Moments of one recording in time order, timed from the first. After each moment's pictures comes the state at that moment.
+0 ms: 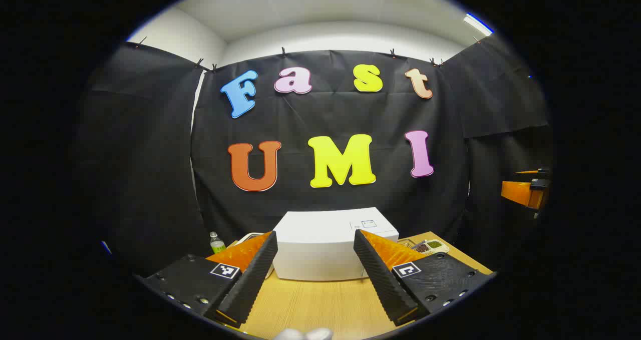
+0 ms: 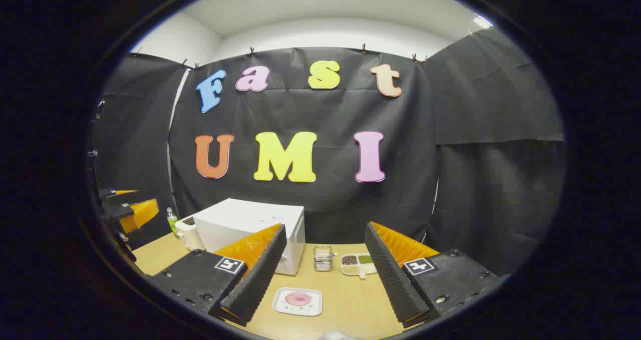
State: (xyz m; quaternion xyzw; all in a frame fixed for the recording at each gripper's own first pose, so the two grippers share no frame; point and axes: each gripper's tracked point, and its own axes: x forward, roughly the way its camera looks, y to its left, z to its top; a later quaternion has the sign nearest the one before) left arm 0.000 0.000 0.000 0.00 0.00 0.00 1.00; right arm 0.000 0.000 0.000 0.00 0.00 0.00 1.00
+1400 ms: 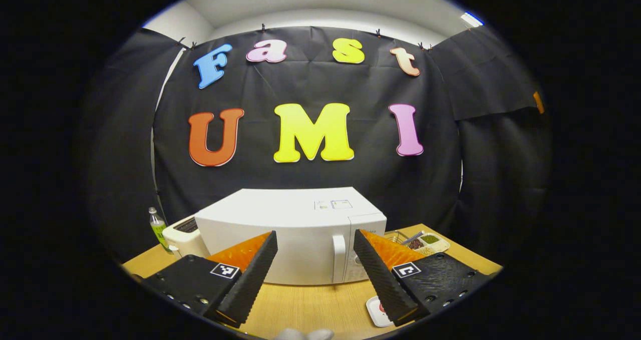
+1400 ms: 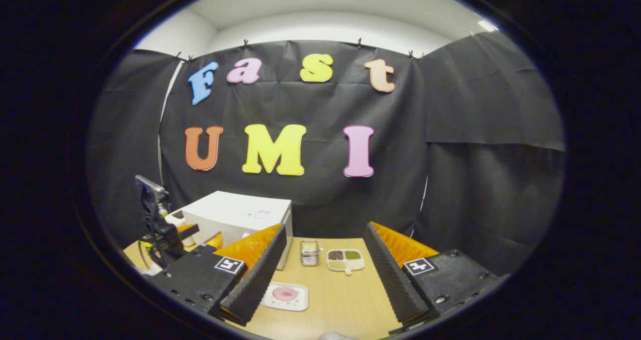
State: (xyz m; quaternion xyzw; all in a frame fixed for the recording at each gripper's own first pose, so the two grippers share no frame) left arm 0.138 -0.109 -0.140 -0.01 0.04 -0.06 1.00; right arm -0.002 -0.028 0.004 -0.01 0.04 -0.02 1.00
